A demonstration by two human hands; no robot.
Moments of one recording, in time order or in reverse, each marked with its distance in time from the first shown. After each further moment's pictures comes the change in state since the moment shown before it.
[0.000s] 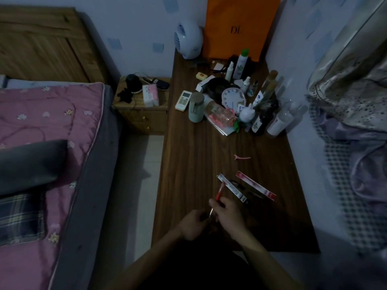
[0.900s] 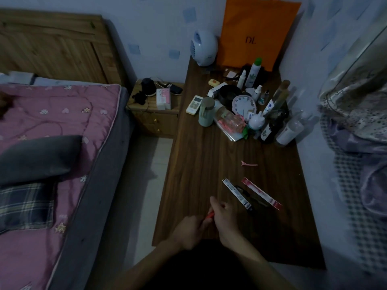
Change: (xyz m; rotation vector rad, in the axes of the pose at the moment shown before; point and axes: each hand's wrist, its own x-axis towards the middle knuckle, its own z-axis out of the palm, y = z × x) left_hand -0.013 -0.020 0.012 0.378 0.272 0.052; right_hand -0.004 -0.007 0.024 0.259 0.049 0.155
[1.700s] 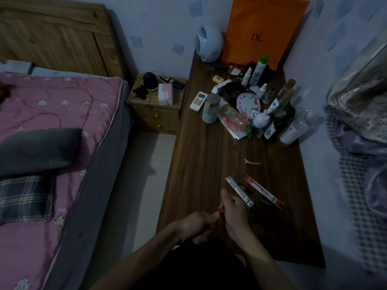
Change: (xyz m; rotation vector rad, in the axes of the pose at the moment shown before) left_hand -0.007 0.015 -0.029 -0.917 -0.574 -0.204; right_hand -0.011 -0.015 -0.006 0.046 0.062 -0.165
